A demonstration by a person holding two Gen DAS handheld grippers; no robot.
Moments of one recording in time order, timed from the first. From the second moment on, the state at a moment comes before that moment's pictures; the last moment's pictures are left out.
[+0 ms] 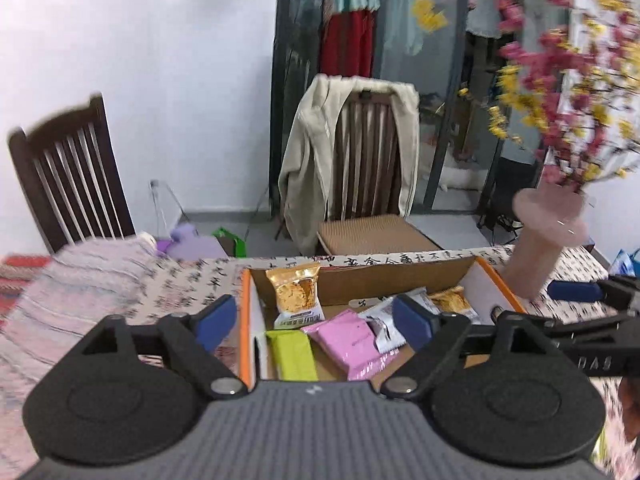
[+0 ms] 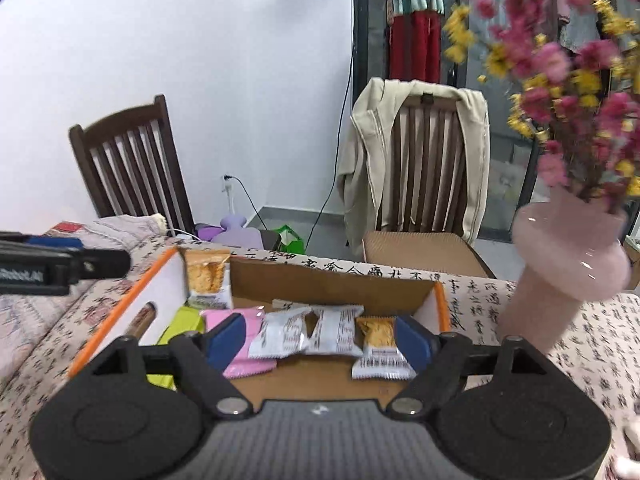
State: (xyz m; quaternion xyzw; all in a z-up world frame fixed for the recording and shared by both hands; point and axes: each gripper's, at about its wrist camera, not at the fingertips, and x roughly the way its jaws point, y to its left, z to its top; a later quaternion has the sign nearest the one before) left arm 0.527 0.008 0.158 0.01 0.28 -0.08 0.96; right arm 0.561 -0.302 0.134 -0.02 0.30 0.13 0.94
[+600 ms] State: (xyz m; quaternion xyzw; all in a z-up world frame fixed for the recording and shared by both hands) left arm 0.235 0.037 0.135 -0.02 0.20 -0.05 0.98; right arm 0.288 -0.342 0.136 -0.02 0.21 0.18 0.96
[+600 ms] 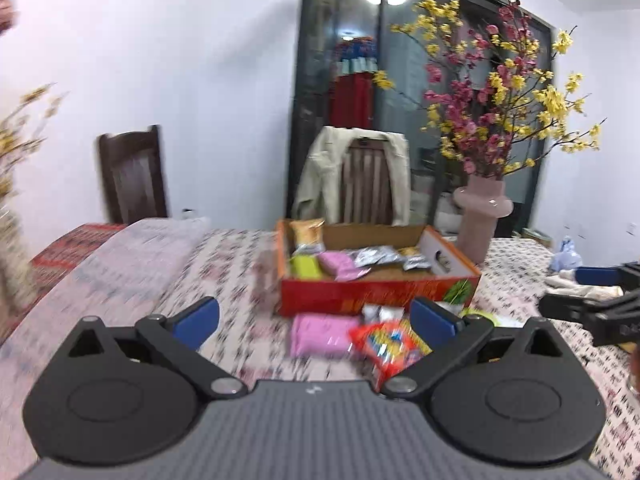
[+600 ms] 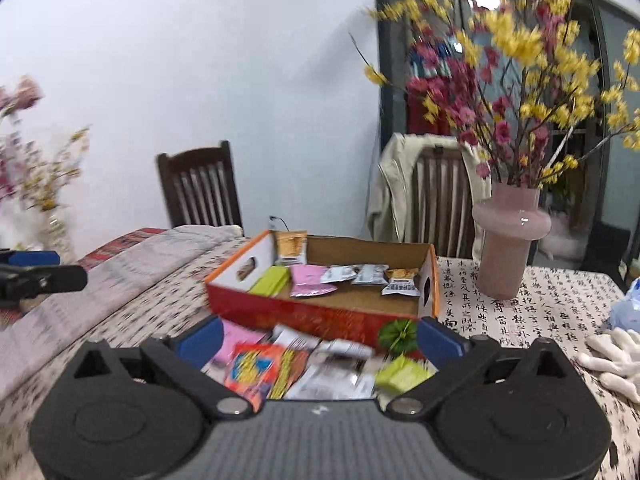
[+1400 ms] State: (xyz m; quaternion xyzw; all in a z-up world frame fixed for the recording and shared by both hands) left arm 0.143 0.022 0.045 -0.01 0.29 0.00 0.96; right arm 0.124 -0.353 0.016 -0.03 0.25 0.18 0.95
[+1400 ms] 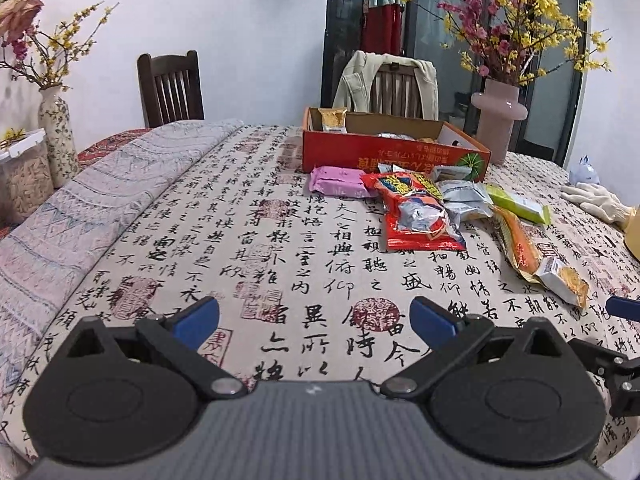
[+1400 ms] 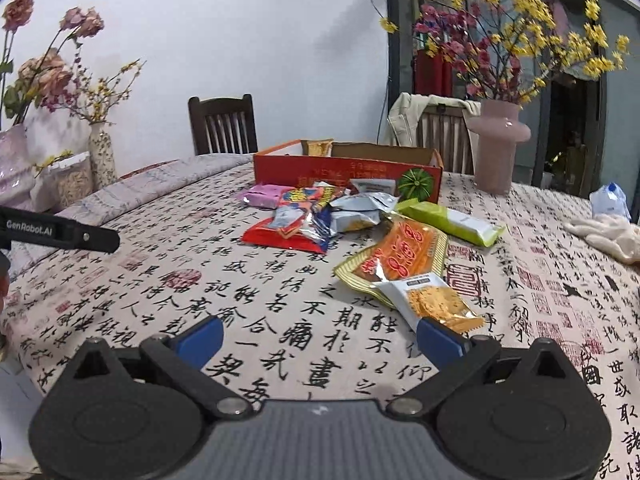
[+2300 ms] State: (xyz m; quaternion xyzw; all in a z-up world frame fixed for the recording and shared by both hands) left arm 0.282 -0.090 0.038 0.03 0.32 -0.15 0.93; right arm 0.246 -0.405 0.000 -0.03 0.33 0.18 0.93
